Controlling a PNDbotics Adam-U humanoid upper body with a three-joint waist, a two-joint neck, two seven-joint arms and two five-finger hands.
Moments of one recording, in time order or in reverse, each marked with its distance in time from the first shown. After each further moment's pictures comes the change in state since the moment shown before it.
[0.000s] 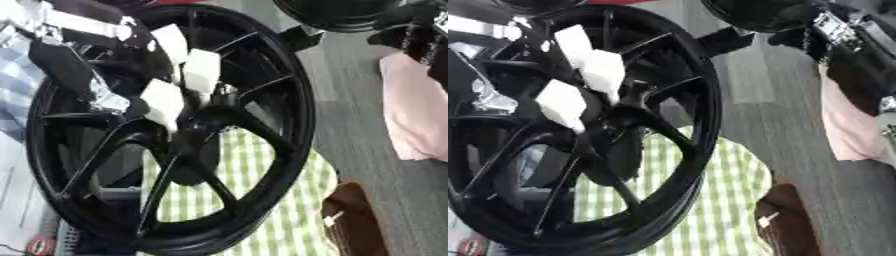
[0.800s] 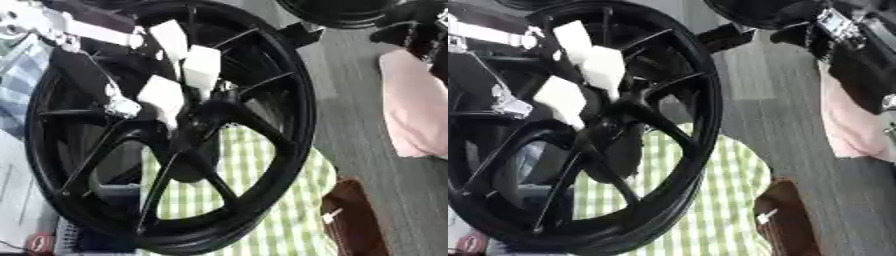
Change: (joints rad) left arm -0.001 -0.022 -0.036 0.037 -0.020 -0.012 0.001; right arm 0.000 0.004 0.000 0.000 0.000 0.002 0.002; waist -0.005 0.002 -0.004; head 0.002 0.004
